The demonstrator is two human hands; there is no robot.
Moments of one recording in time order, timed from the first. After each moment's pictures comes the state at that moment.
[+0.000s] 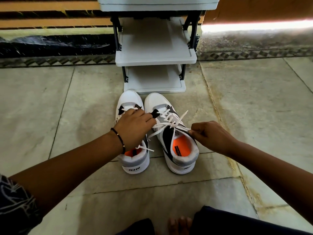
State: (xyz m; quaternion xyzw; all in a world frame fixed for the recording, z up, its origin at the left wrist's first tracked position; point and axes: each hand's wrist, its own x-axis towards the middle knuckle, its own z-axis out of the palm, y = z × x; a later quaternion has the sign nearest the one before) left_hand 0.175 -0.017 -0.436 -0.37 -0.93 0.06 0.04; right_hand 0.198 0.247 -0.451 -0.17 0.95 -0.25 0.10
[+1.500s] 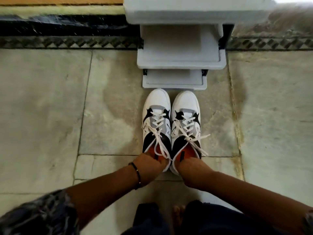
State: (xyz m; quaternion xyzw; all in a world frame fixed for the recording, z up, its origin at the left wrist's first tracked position) left_hand 0.224 -0.015 -0.415 -0.37 -0.89 0.06 -0.28; right_hand 0.224 0.150 -0.412 -0.30 0.86 -0.04 0.41
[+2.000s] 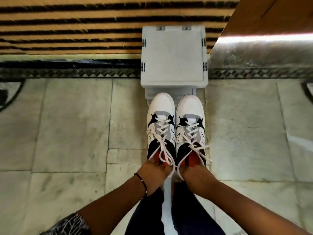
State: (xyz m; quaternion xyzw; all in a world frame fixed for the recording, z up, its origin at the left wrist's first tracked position) left_hand 0.249 0.005 -0.140 -0.36 -0.90 -0.03 -0.24; right_hand 0.245 0.183 -0.140 -0.33 0.86 -0.03 0.40
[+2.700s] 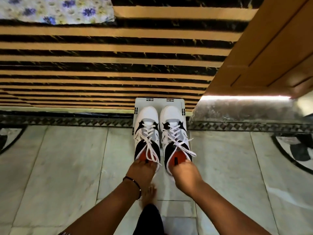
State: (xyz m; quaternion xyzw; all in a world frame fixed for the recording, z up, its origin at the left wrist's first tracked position) left_hand 0.065 0.033 -0.023 -0.22 -0.96 0.01 -0.17; right_hand 0.052 0.188 -0.025 -0.24 0.94 0.01 0.26
